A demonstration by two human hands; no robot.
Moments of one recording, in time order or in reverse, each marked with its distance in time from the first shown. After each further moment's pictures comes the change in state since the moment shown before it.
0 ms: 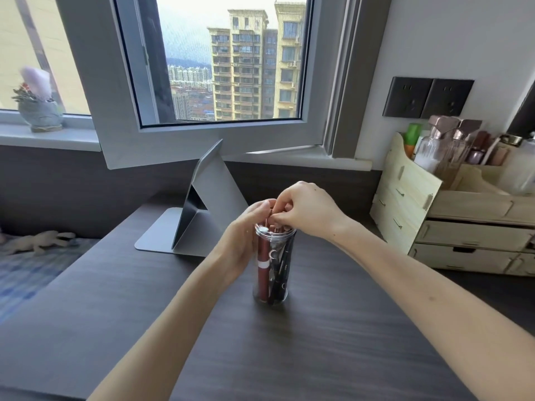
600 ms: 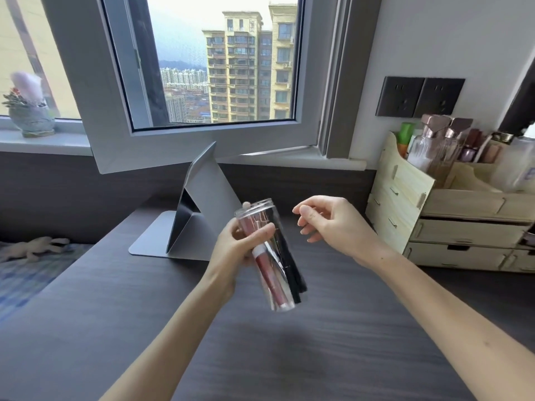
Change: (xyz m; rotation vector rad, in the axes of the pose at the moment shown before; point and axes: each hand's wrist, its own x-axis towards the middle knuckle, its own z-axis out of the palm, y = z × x) left_hand -0.011 -0.022 0.000 0.262 0.217 0.145; right_hand -0.041 0.034 -0.009 0.518 0.053 0.210
